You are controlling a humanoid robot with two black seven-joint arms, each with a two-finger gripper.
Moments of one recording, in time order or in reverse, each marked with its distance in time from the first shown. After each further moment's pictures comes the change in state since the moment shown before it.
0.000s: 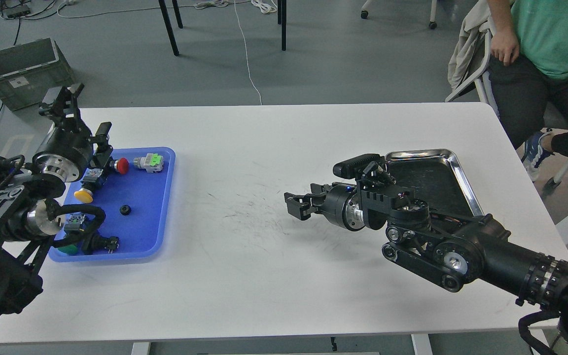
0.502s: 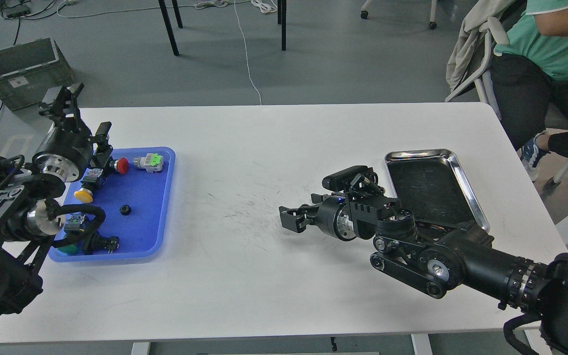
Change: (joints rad) left arm 0.000 0.000 0.000 0.000 -0.001 0.000 -0.001; right arm 0.001 0.059 -0.064 -0.068 -0.011 -0.022 0.000
